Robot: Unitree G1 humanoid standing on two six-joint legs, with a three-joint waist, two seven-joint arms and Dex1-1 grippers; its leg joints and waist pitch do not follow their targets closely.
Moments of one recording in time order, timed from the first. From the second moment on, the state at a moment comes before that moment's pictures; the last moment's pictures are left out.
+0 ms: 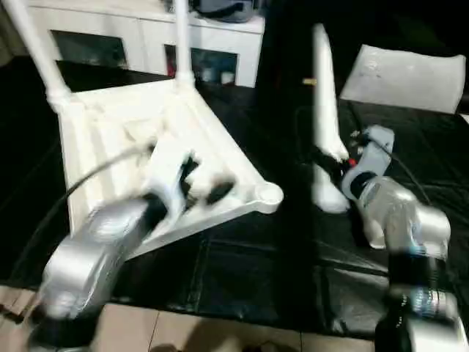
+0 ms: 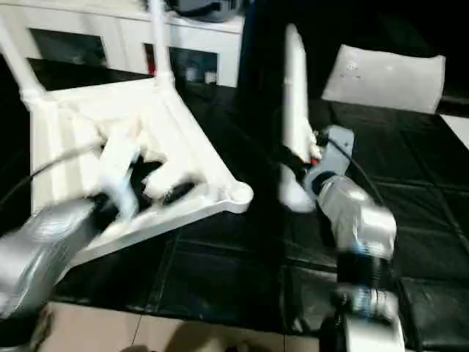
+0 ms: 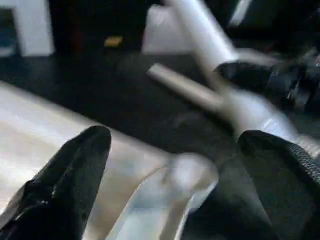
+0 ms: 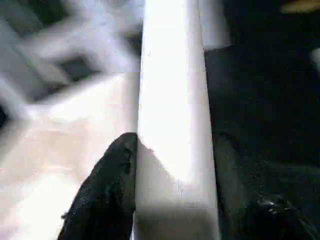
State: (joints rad) left arm -0.40 0.25 -0.05 -0.28 -0.43 0.78 -0.42; right arm -0.51 -0.08 -0.33 0.12 0.46 0.71 0.44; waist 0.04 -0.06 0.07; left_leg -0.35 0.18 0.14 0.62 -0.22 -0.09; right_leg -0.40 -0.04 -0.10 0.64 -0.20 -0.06
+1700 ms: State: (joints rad) left arm -0.64 -0.07 0.19 -0.04 -0.68 0.76 -0.22; right arm -0.34 -0.13 -0.05 -0.12 0.51 0.59 0.68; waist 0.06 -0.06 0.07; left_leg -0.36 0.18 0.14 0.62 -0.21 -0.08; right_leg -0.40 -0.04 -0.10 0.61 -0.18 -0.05
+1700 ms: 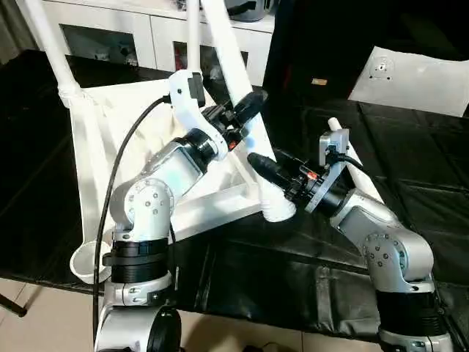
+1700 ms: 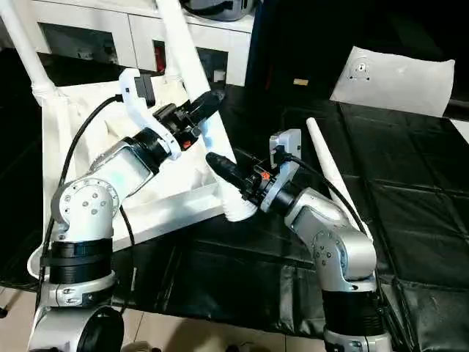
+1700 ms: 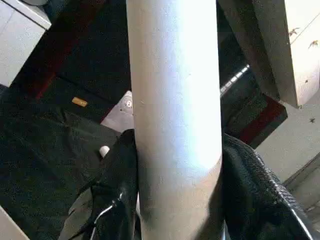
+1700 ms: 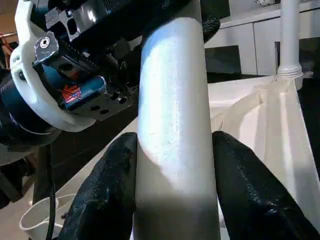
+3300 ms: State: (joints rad) left arm -0.68 0.12 -0.01 -0.02 -0.47 0.67 -0.34; right arm -0.44 -0.20 0.11 -0.11 0.42 0.72 0.57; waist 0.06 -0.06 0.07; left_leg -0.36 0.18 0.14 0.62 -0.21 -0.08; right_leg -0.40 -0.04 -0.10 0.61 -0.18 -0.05
